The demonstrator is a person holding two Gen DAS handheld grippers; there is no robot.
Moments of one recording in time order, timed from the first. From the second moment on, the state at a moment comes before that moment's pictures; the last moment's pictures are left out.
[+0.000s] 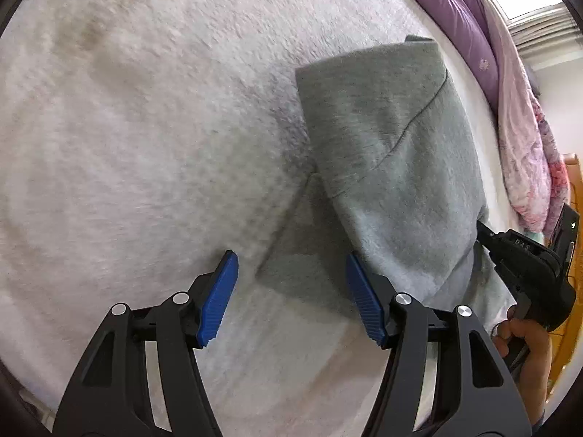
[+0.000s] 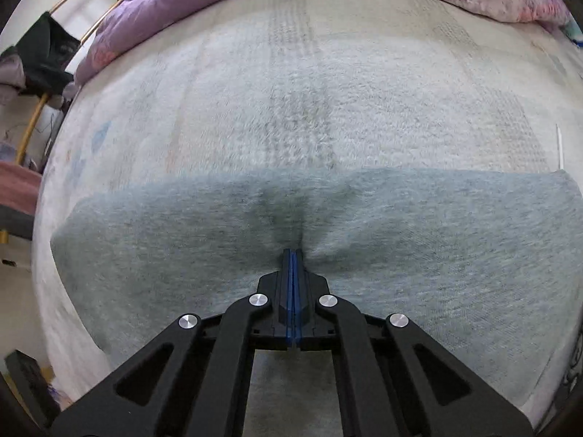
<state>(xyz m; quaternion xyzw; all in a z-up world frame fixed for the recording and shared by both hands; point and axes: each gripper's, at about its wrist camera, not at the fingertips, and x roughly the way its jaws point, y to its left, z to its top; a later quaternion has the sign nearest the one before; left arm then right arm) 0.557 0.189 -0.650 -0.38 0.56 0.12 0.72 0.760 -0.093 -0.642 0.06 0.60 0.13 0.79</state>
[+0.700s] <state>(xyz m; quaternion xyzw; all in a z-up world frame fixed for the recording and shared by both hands) 0.573 0.206 -0.671 -0.43 0.56 0.09 0.71 0.662 -0.103 -0.629 0.07 0.61 0.15 0.78</state>
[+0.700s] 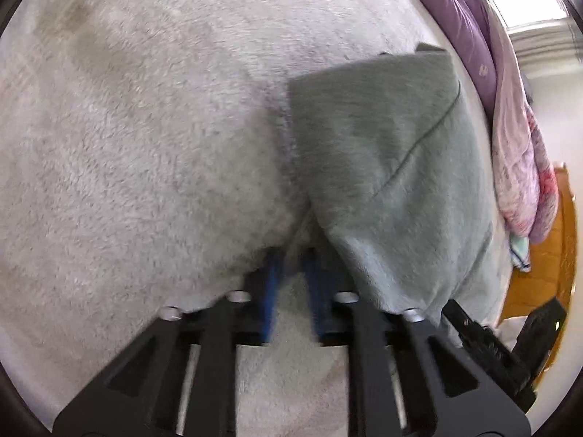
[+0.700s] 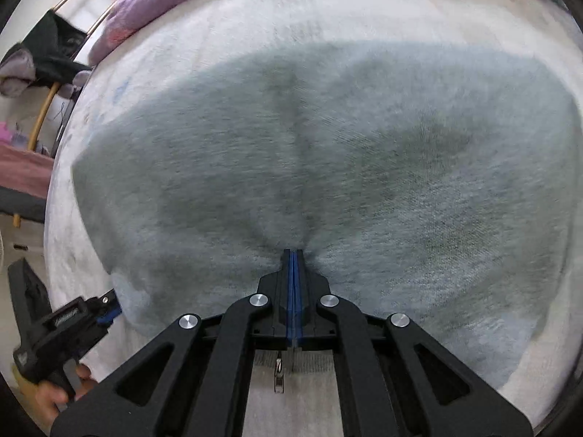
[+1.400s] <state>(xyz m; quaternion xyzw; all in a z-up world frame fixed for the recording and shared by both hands) 0.564 0.224 -0.669 -0.45 0.55 0.07 0.70 0.620 -0.012 -0.611 0.01 0.57 0.28 0.77</state>
